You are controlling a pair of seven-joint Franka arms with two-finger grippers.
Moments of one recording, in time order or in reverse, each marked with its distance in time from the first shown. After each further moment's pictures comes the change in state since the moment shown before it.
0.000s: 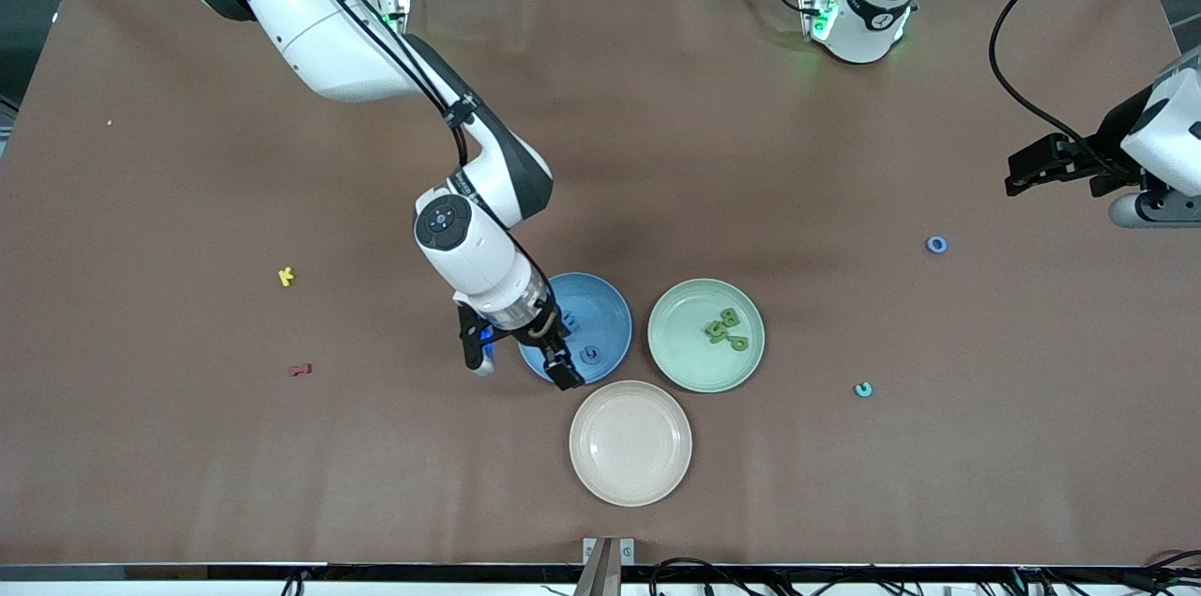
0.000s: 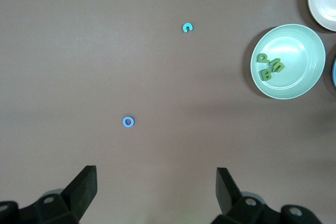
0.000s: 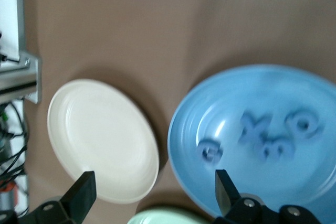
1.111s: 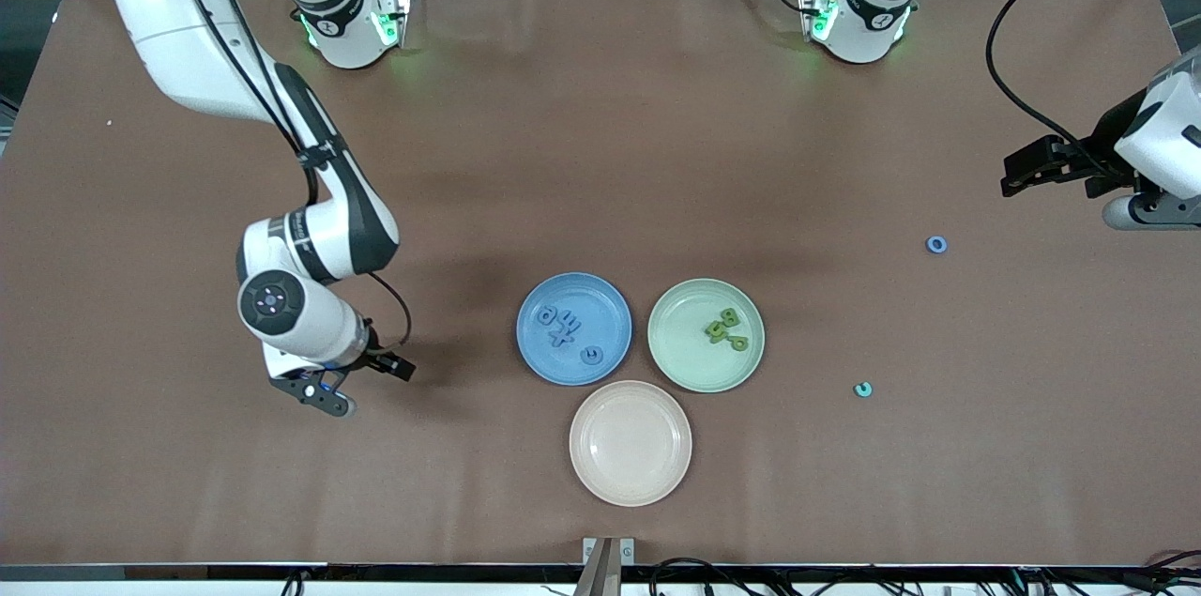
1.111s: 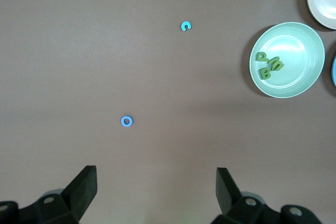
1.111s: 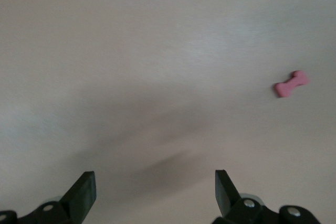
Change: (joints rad) left arm -0.002 0.003 -0.001 -0.004 -0.002 0.001 0.000; right arm -0.279 -0.163 -0.086 -0.231 -0.144 -0.341 -1.028
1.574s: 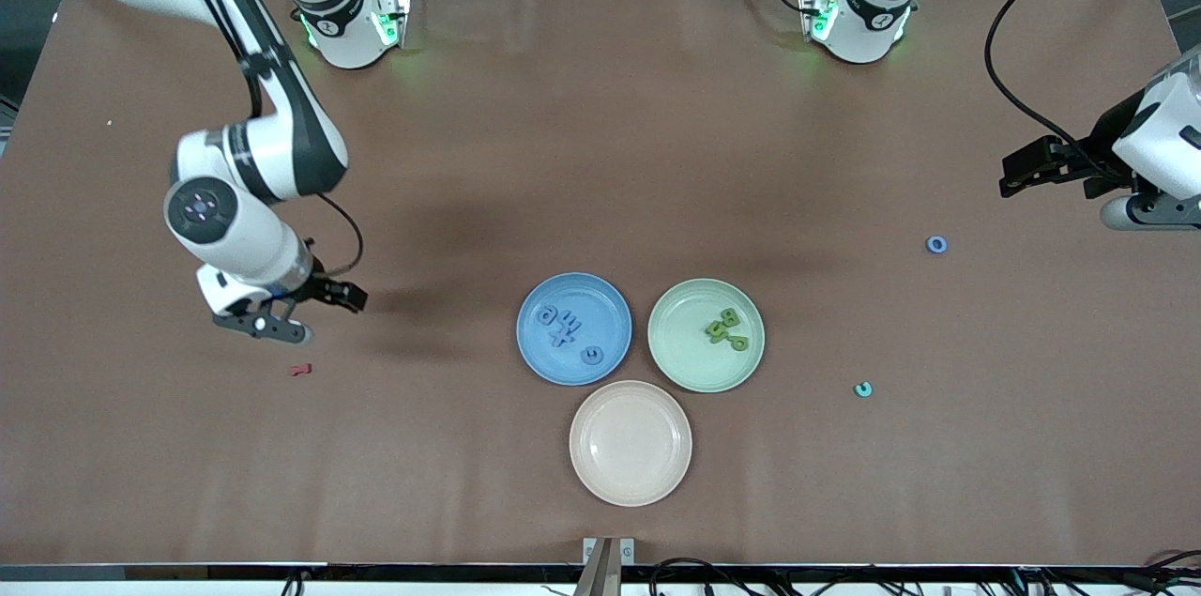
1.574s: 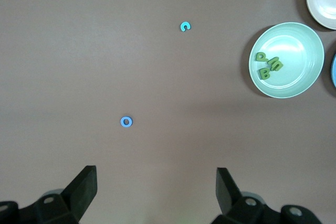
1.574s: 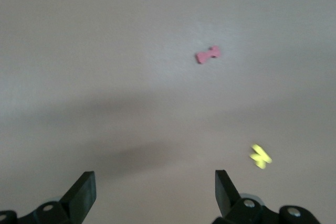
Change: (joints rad) left arm -0.002 0.000 0.000 -0.001 0.000 0.003 0.000; right arm -0.074 -0.358 0.014 -0.362 -0.012 -0.017 -0.226
